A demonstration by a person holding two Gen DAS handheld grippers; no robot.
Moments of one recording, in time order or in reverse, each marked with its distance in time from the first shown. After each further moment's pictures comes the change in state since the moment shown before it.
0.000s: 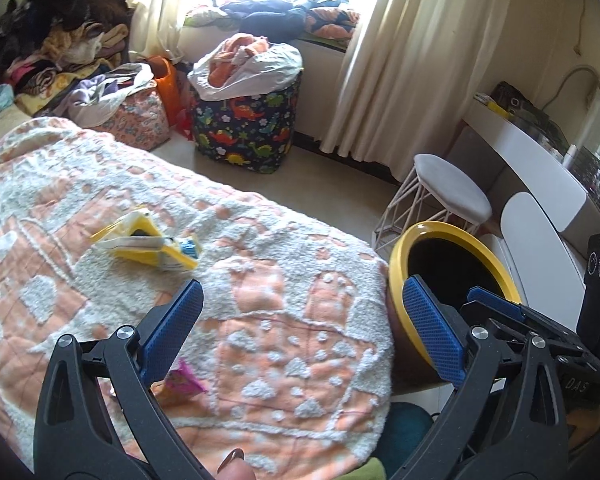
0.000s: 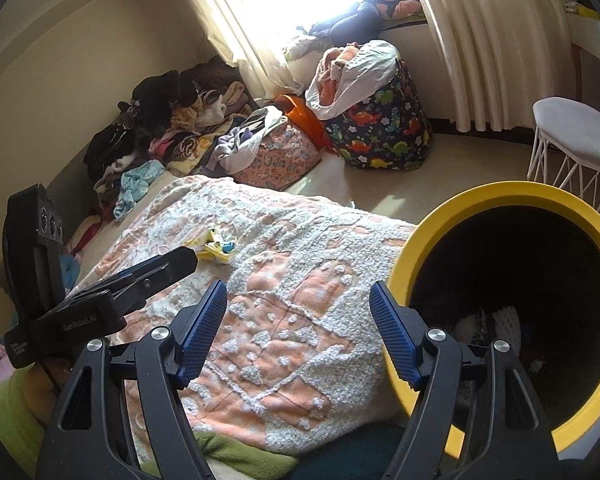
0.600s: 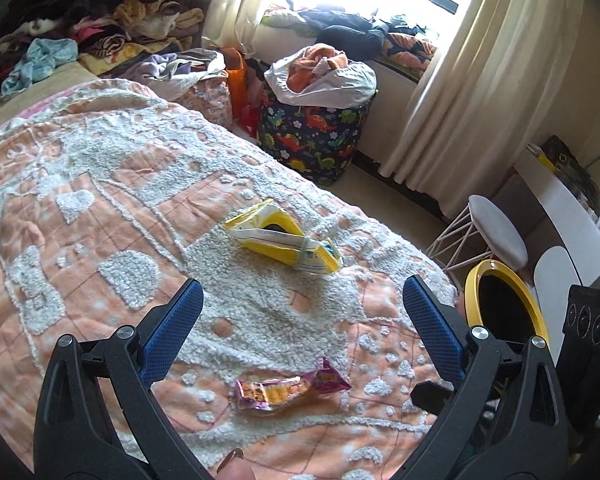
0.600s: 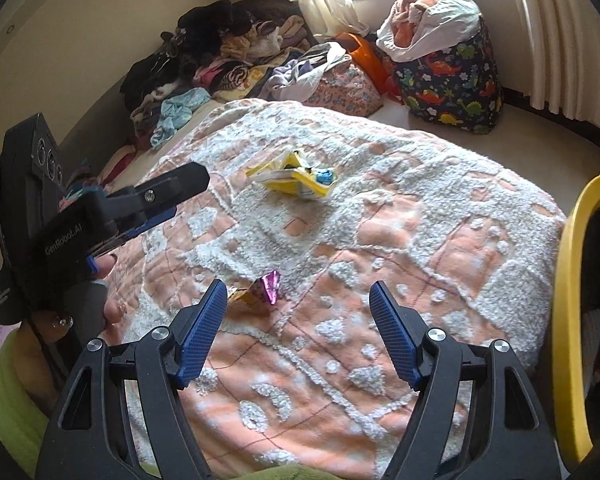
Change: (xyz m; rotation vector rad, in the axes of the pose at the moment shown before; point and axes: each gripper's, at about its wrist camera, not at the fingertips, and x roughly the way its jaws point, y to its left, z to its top) left arm -0.030 0.105 -0.007 -0.191 -0.046 0.114; right arm 0.094 0.089 -0.024 -0.129 0.226 0.140
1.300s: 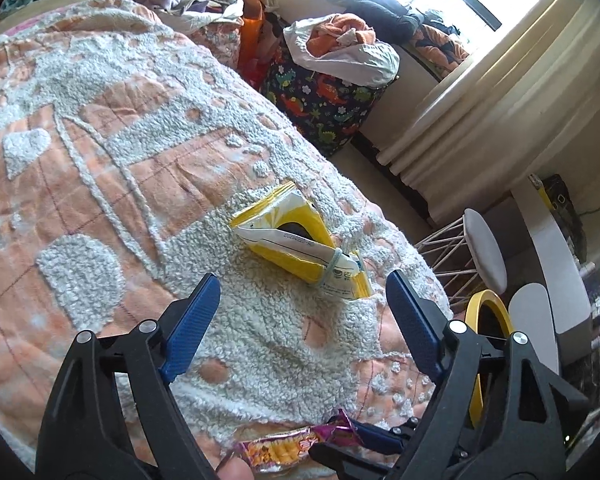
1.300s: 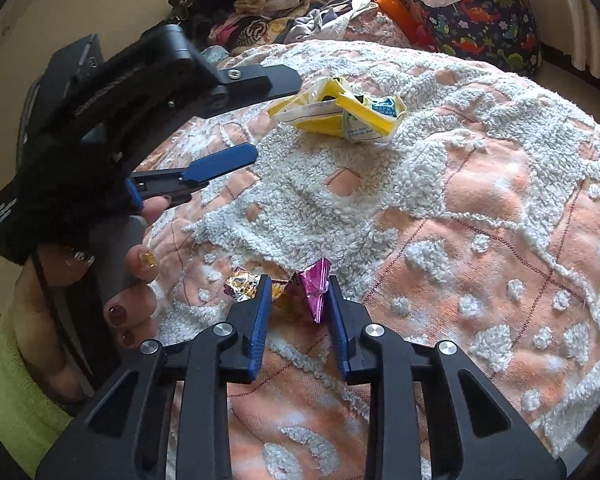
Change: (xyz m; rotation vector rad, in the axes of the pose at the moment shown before) left arm 0.076 0.039 0.020 -0.207 0.152 -0.119; right arm 0.072 0.006 -0.001 0.034 0.163 0.119
